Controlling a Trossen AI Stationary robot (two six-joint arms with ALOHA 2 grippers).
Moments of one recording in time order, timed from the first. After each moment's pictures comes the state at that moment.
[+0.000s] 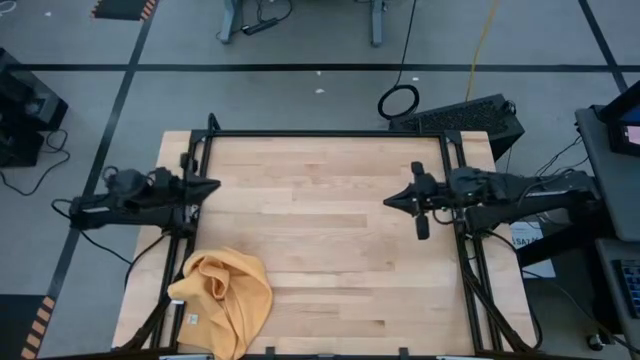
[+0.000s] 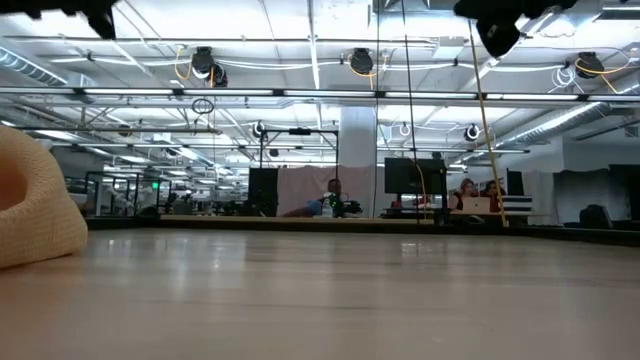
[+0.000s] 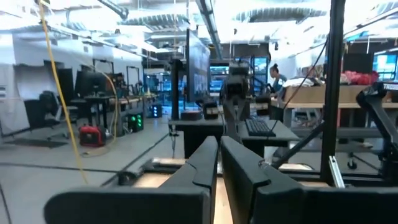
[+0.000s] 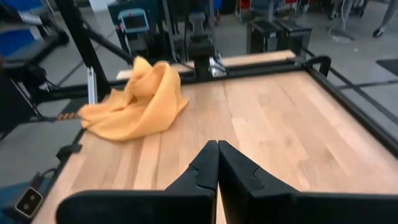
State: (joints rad) left arm -0.01 0.07 0.44 -0.12 -0.11 0.06; right arm 0.07 0.78 0.73 -0.24 0.08 0.17
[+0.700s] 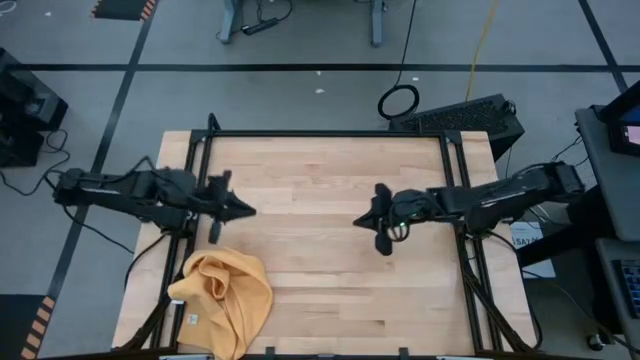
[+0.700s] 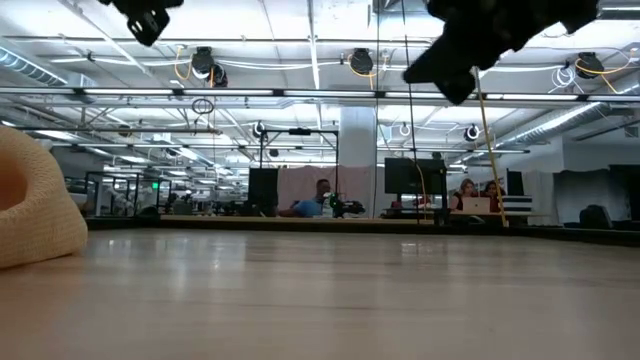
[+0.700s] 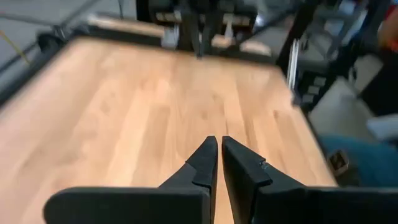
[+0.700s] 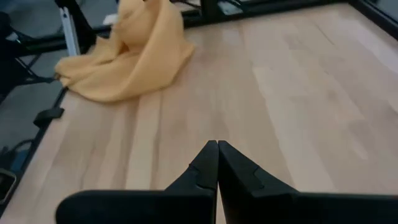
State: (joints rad) left arm -0.15 0.70 0.75 -0.45 -0.03 -0.21; right arm 0.13 1.22 0.73 0.01 0.08 0.25
